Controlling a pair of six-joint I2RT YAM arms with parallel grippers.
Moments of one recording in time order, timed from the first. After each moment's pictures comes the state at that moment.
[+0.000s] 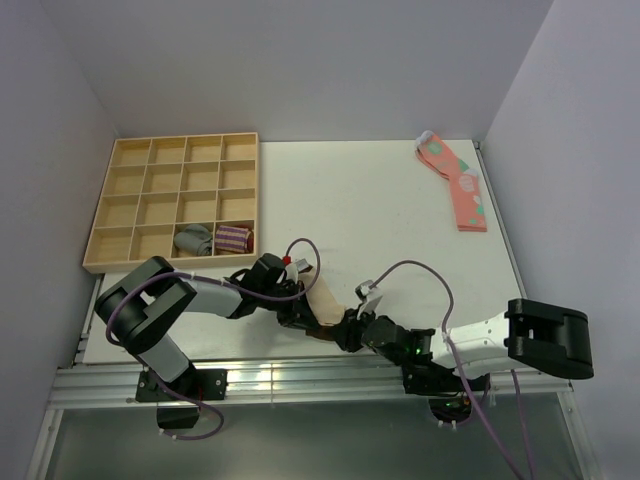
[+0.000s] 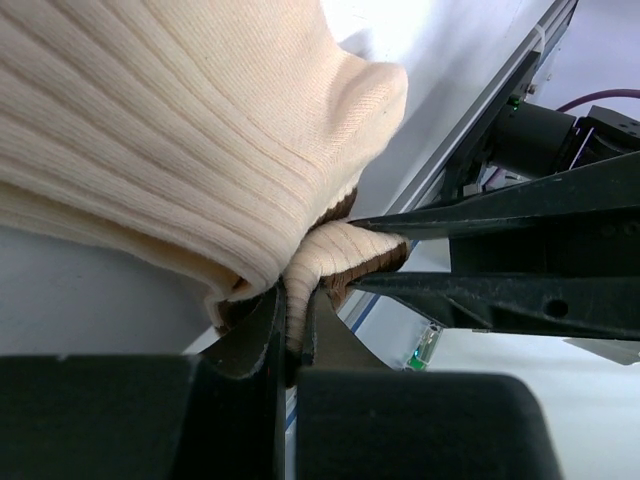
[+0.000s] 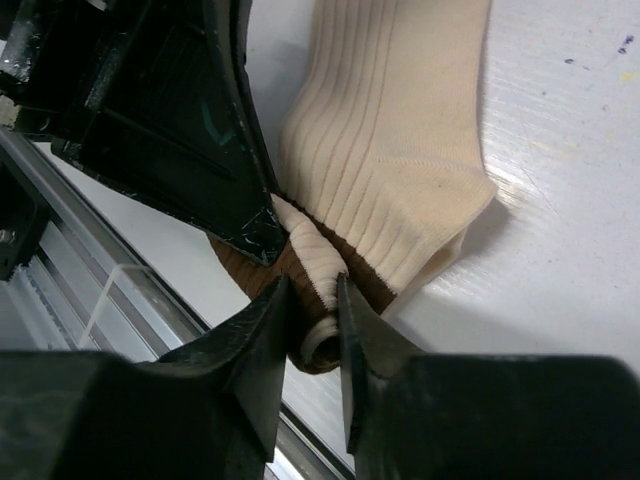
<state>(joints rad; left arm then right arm) -0.79 1.63 0.51 0.32 0.65 -0.94 1.30 1.15 0.06 0.63 0.41 0.77</state>
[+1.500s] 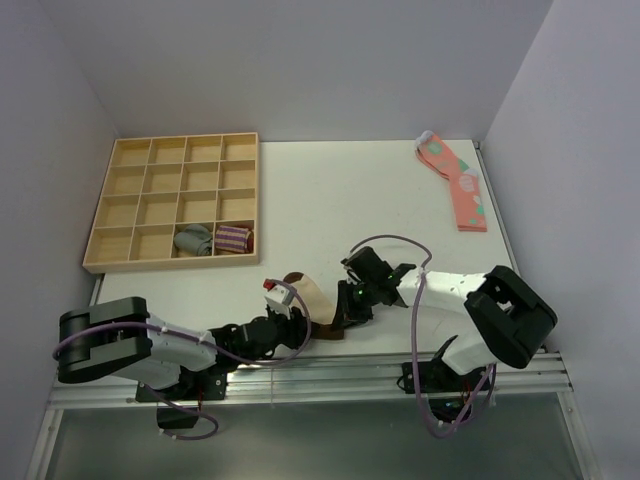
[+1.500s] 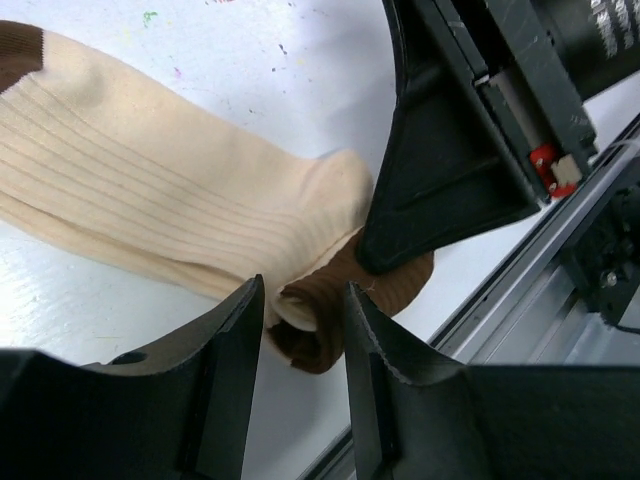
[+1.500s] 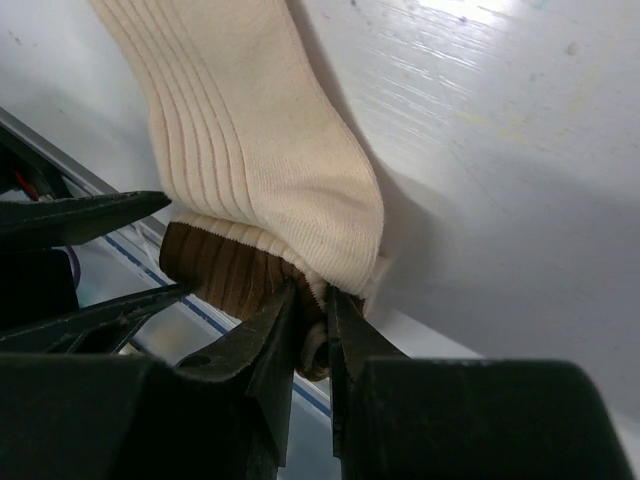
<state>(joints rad) -1.30 1.34 0.18 0.78 -0.41 -0.70 0.75 1.43 0.57 -0.23 -0.42 0.78</state>
